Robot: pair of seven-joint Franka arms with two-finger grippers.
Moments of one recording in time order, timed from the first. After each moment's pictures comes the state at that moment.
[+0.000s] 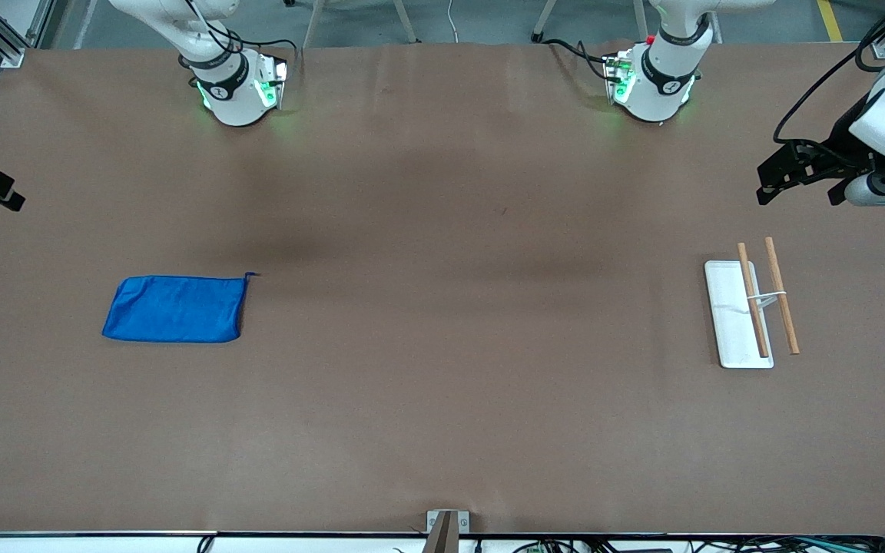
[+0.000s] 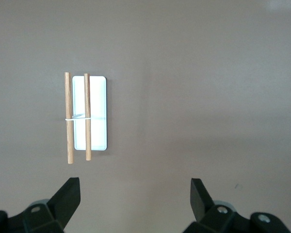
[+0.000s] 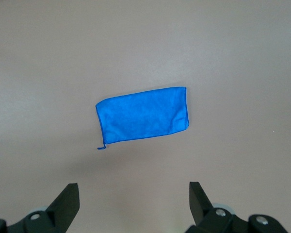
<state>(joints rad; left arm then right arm) -0.03 -0.03 -0.10 -1.58 -0.01 1.60 -0.12 -0.09 0.00 -0.03 -1.55 -0.01 1.54 0.07</state>
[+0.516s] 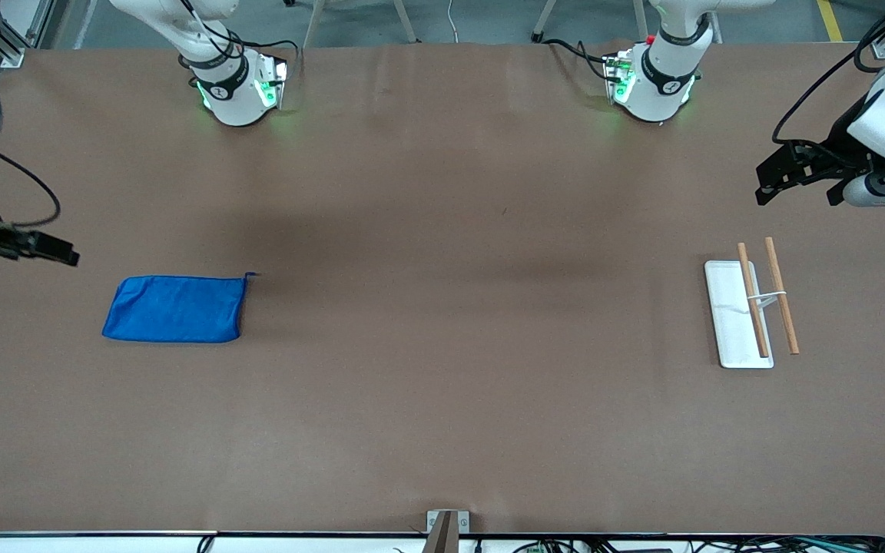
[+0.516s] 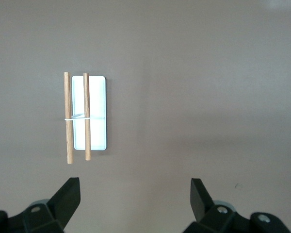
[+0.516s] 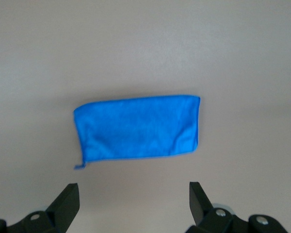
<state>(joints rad) -0.03 -0.03 -0.10 -1.58 -0.01 1.60 -0.12 -0.11 0.23 -0.03 -1.69 -0.01 1.82 -0.04</state>
